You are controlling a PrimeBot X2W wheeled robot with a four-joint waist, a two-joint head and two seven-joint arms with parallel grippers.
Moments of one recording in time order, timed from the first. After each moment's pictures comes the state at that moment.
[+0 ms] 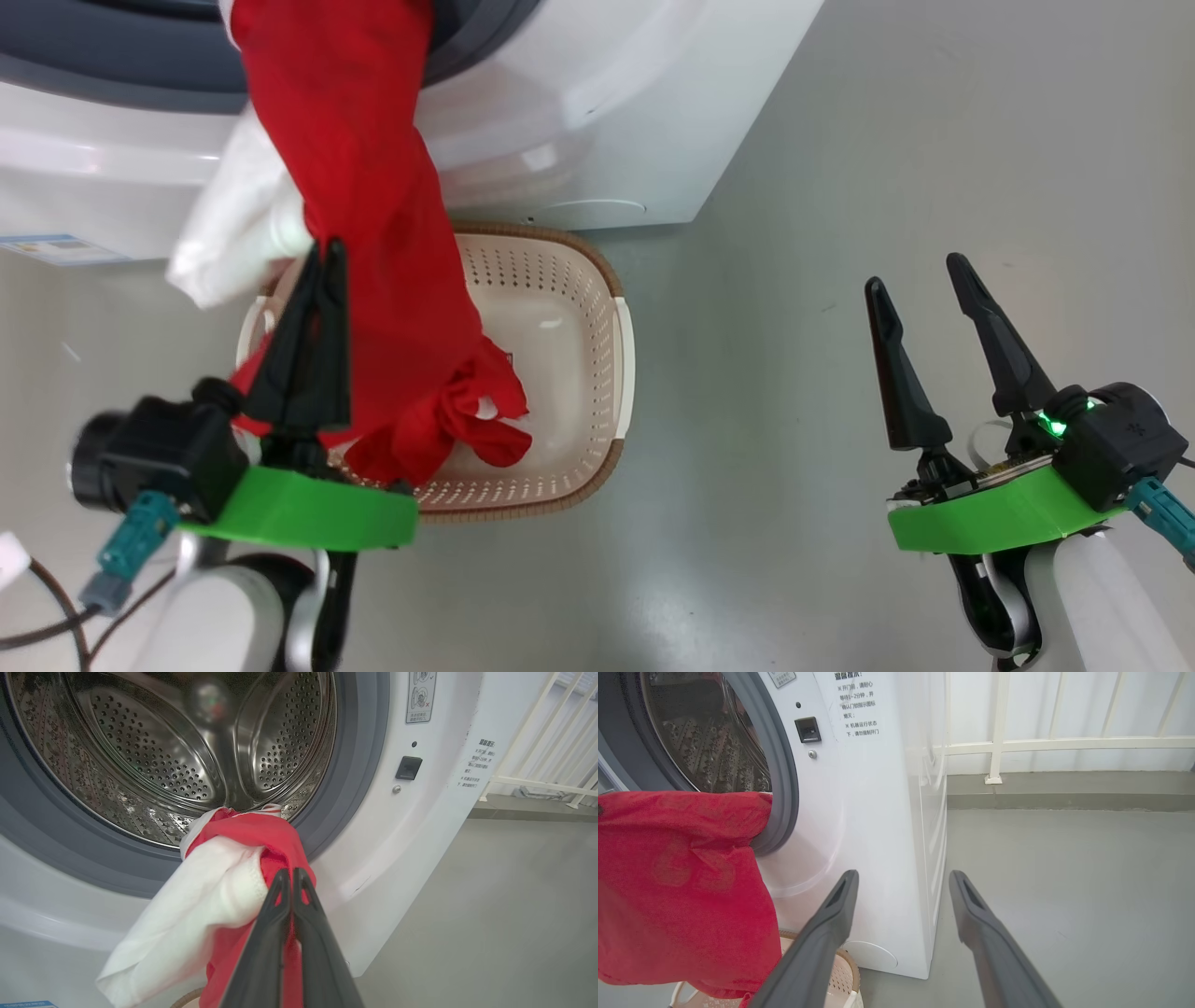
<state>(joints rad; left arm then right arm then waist) -0.38 0.23 -0.27 -0.11 -0.35 0.21 -0.09 -0.21 -0.05 0.06 0.03 0.25 0.12 -0.26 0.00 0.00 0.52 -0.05</state>
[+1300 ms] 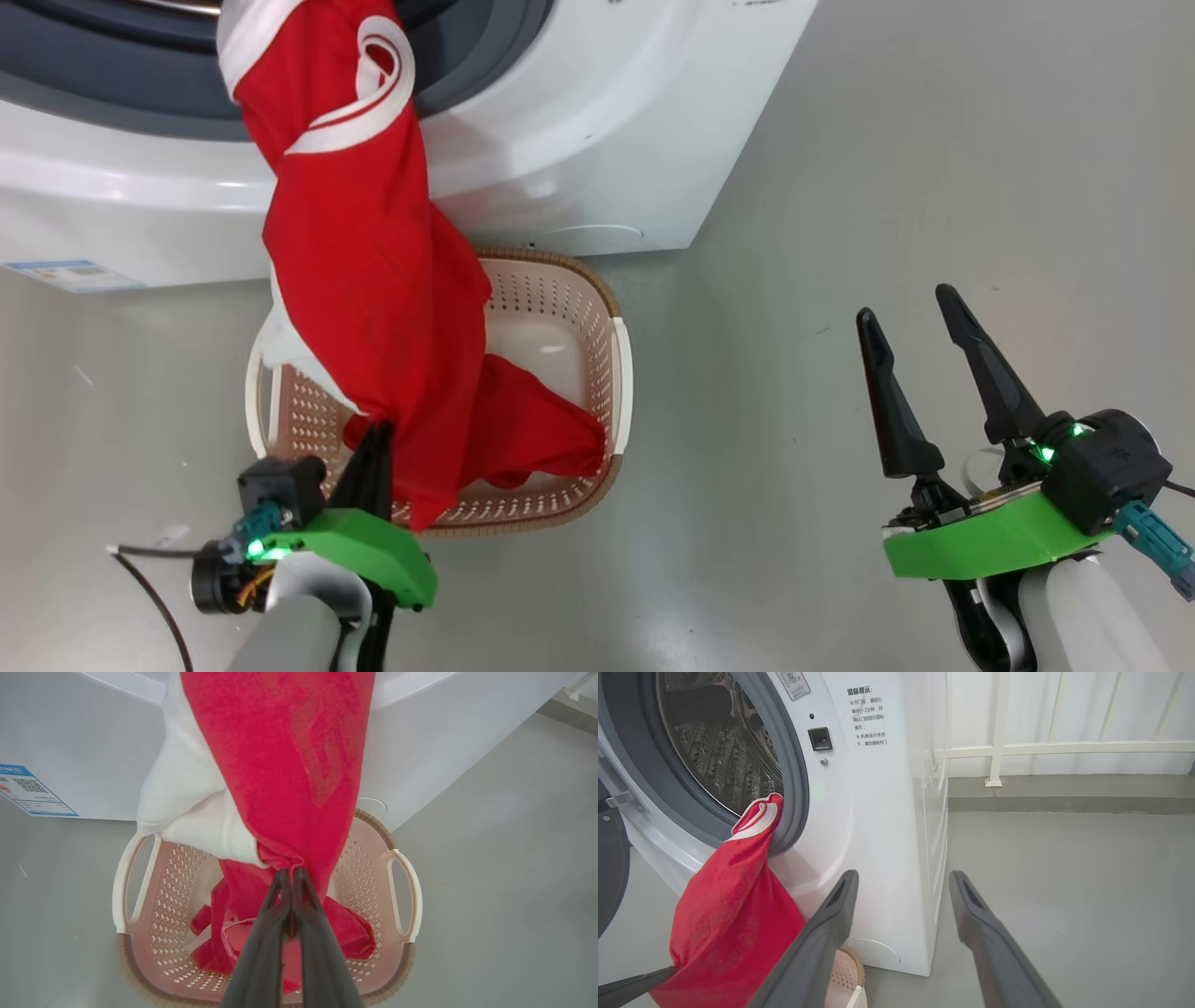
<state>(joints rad) -0.44 0.10 -0.31 0.66 -0.50 0.07 -0.24 -0.16 -0.05 0.07 0.03 0.25 0.12 -0.26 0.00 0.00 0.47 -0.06</state>
